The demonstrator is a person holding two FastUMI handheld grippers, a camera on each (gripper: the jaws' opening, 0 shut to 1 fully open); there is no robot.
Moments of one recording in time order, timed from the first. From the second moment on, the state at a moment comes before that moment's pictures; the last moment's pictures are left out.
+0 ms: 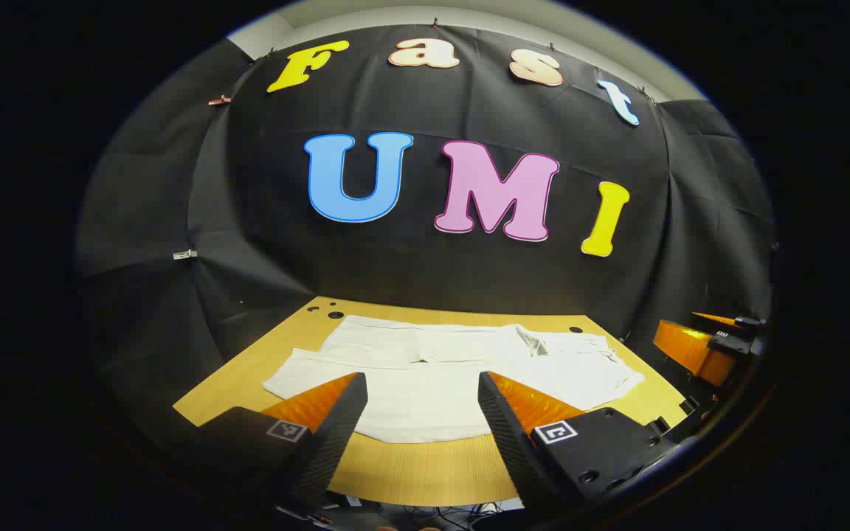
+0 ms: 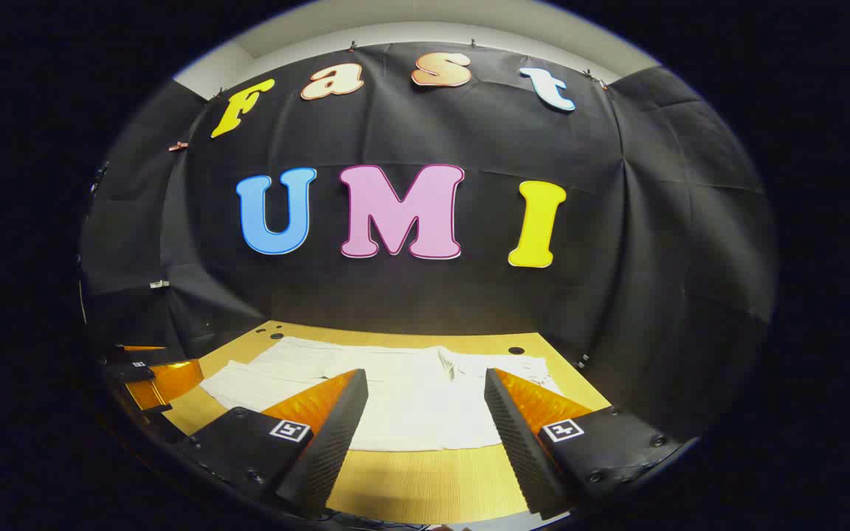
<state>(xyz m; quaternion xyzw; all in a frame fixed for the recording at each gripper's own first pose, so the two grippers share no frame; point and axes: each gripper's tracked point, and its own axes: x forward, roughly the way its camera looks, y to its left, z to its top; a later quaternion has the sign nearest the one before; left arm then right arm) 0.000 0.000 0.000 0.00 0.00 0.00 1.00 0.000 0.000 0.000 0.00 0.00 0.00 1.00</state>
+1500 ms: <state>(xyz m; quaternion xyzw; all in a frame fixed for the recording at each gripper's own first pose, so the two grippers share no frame) 0.063 0.051 -0.004 -0.01 0.04 0.17 0.99 0.108 -0.130 -0.027 -0.22 0.04 0.06 0.97</state>
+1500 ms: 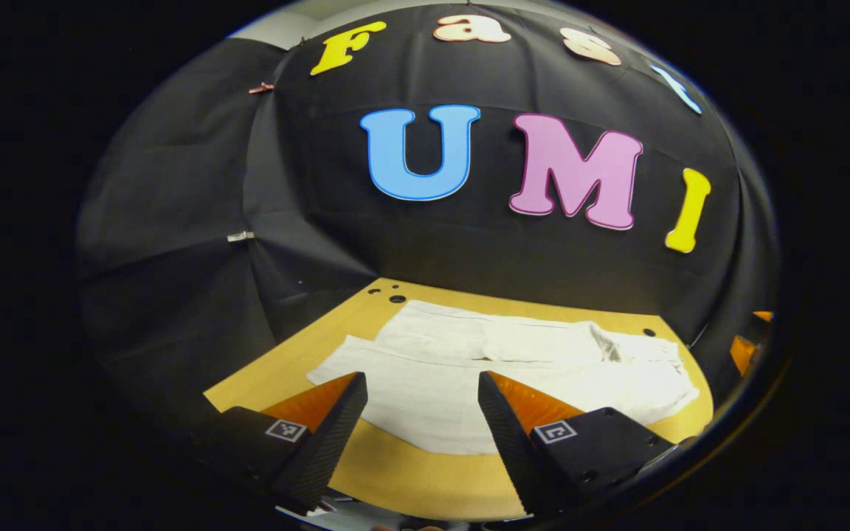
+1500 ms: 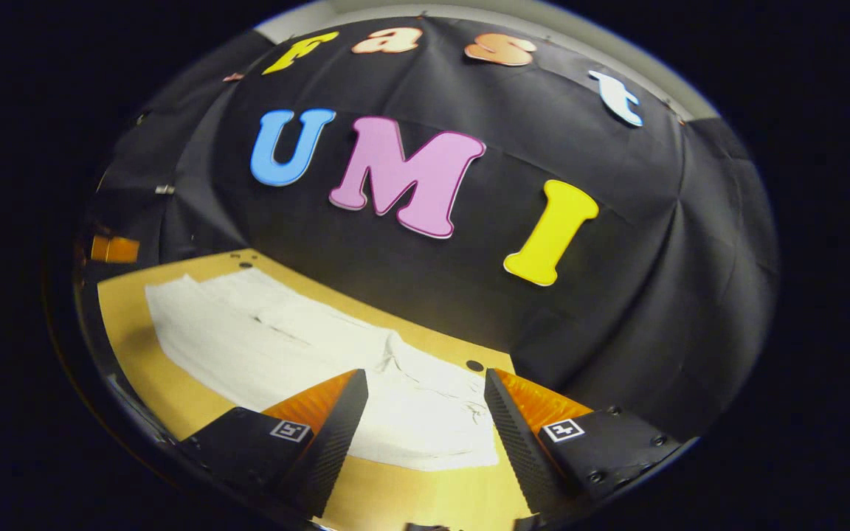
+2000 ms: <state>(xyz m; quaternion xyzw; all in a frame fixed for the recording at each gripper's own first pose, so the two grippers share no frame) 0.095 0.035 -0.039 -0.04 0.10 0.21 0.97 0.164 -0.219 -0.125 -0.40 0.14 0.15 0.89</state>
